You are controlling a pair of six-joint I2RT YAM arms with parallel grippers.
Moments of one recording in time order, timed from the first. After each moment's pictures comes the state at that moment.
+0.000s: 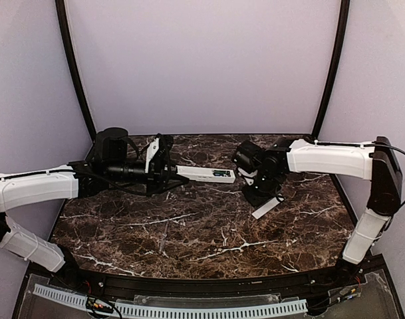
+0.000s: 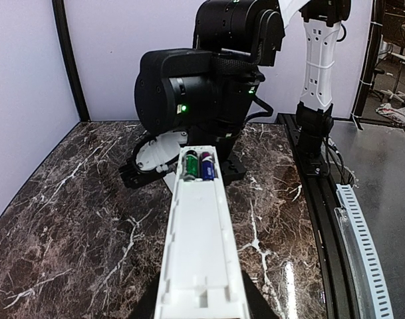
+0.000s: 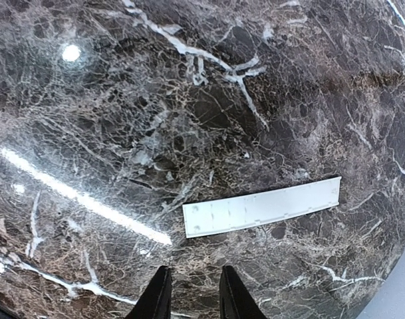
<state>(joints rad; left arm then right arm) -0.73 1.30 0.87 0.13 0.67 0.23 0.86 1.73 1.32 -0.97 0.24 0.28</state>
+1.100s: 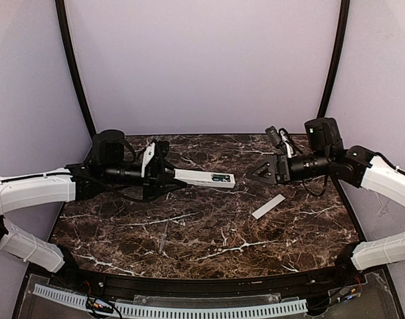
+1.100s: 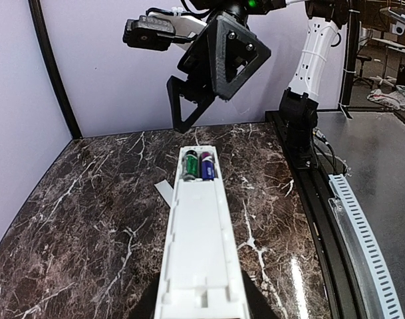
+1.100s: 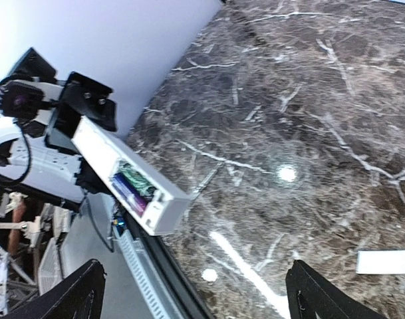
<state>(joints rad) -0.73 1.27 0.84 0.14 0.73 0.31 0.65 1.10 0.96 -0.45 -0.54 0.44</state>
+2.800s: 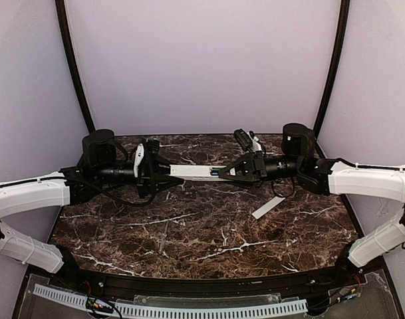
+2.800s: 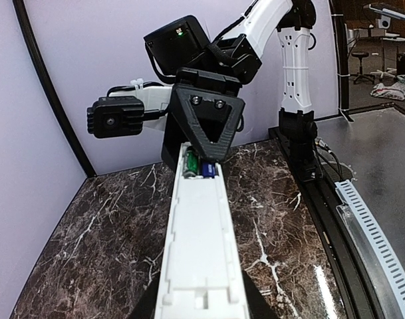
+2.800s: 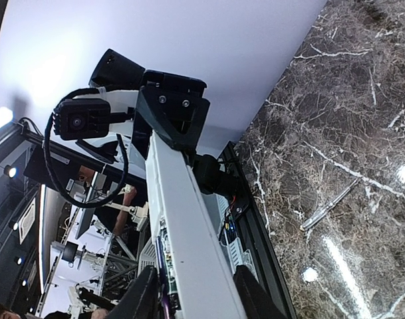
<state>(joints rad) -0.74 1.21 0.79 0.26 0.74 0.35 0.76 1.35 0.87 0.30 -0.90 0.93</state>
